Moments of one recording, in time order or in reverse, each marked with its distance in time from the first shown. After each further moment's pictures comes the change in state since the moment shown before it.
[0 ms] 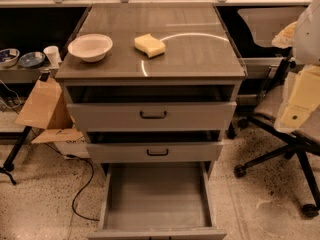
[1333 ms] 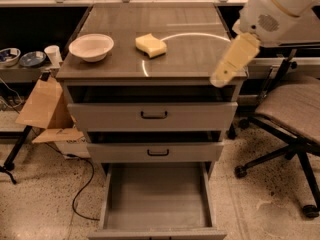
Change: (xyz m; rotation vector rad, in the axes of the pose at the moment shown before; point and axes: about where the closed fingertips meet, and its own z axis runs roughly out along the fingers) arm -0.081 -0.082 0.049 -0.046 -0.236 0.208
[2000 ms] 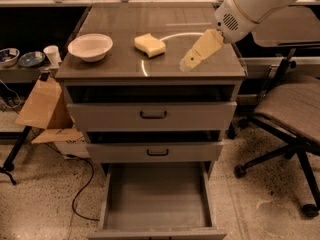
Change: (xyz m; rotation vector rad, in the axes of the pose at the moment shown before) arm -0.042 -0.032 0.063 -0.086 -0.094 0.237
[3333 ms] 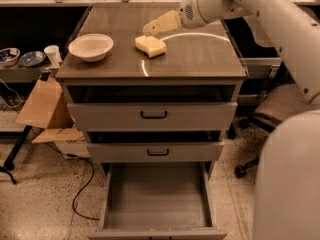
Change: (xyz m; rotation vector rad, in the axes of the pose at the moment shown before) arm -0.133 -0.083 0.085 -0.005 -0.412 0.146
